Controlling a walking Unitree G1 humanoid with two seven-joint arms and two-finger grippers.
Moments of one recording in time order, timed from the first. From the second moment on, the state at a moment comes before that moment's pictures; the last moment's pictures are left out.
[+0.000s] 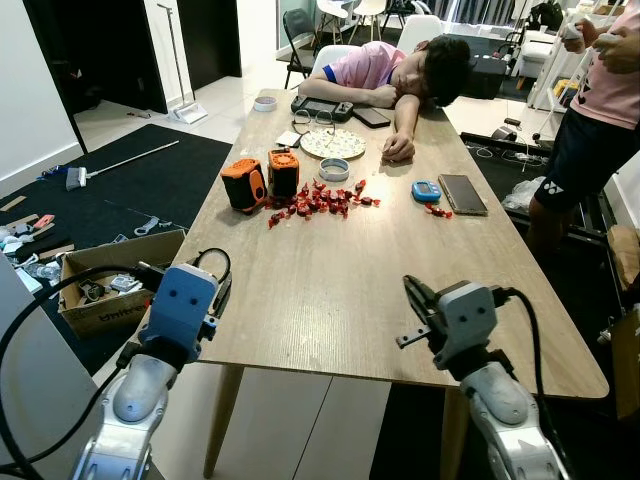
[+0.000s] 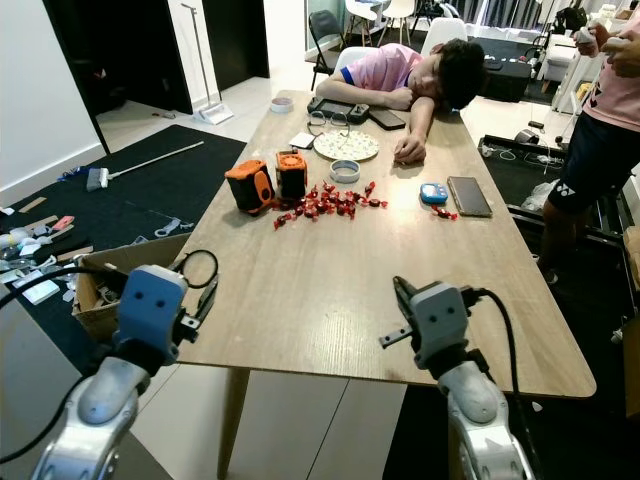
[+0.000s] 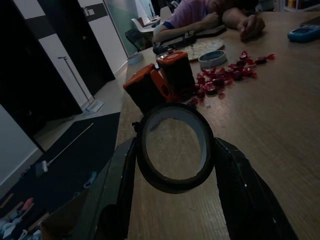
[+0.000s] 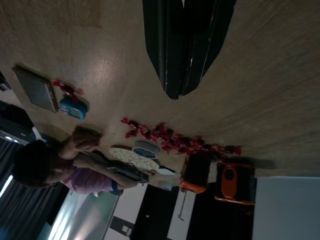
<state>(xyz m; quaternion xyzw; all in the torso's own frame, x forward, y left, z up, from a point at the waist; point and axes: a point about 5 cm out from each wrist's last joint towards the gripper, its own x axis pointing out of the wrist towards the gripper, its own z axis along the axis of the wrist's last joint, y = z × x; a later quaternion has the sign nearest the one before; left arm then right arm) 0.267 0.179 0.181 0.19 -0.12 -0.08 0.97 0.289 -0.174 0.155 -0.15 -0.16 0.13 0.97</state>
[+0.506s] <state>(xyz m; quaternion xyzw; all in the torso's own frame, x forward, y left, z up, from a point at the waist) 0.237 0.186 0.147 0.19 -0.06 -0.08 0.98 0.273 -0.158 0.137 -0.12 -0.13 0.15 0.97</state>
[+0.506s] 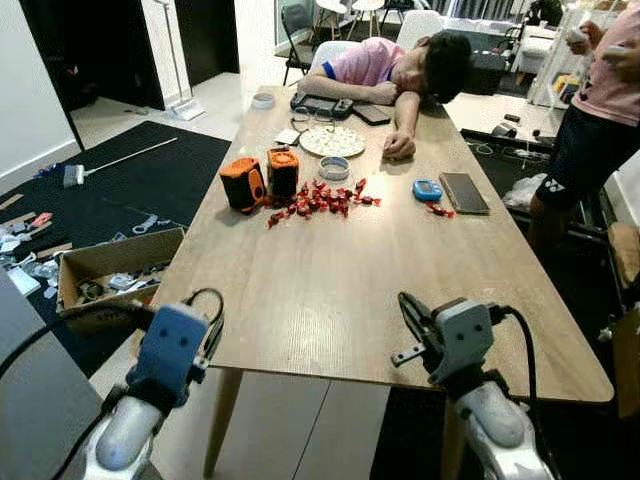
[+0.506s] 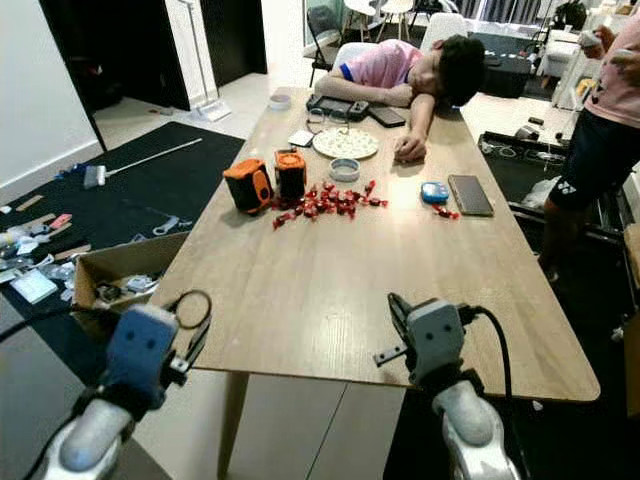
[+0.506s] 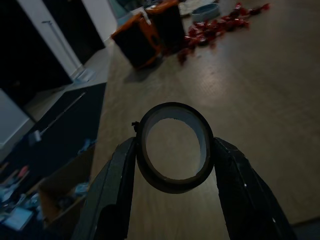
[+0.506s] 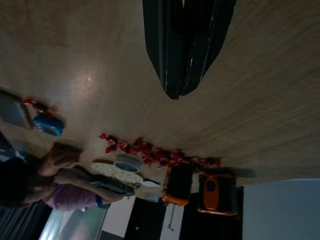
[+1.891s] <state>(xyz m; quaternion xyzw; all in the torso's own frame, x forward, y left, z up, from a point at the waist) 0.234 0.179 0.143 0.18 -0.06 -0.05 0.98 0.272 -0.149 0.135 -0.12 -0.12 0.17 0.97</state>
